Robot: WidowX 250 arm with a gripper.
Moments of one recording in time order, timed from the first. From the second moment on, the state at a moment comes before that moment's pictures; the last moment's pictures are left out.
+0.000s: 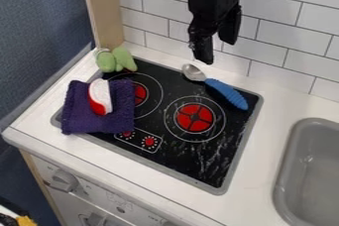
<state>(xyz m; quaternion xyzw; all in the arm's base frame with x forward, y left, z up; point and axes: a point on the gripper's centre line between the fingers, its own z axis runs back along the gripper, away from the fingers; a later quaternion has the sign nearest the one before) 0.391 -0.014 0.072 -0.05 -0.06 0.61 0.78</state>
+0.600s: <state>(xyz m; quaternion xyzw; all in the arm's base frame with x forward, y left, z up) 0.385 0.019 0.044 -0.03 -0.06 0.66 0.74</state>
